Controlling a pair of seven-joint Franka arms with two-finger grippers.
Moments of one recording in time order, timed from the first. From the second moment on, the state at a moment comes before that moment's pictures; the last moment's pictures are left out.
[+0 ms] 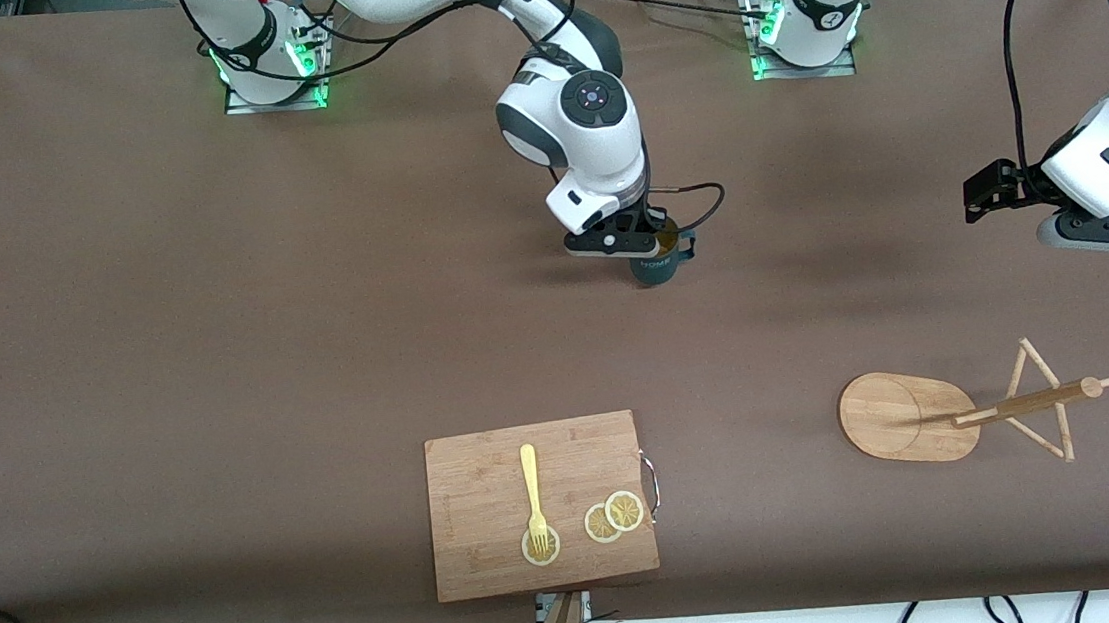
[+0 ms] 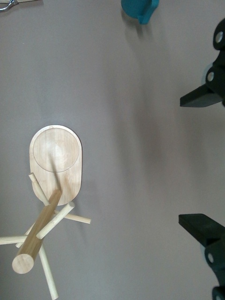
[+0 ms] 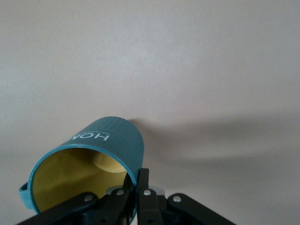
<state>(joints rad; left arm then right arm) 0.02 0.12 -0.04 -1.62 0.05 1.67 0.15 0.92 0.84 0.04 -1.24 0.04 2.24 1.11</state>
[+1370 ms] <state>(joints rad) 0.03 0.22 -0.04 -1.62 0.05 1.67 0.15 0.92 0.92 0.08 -1.20 0.11 2.27 1.14</state>
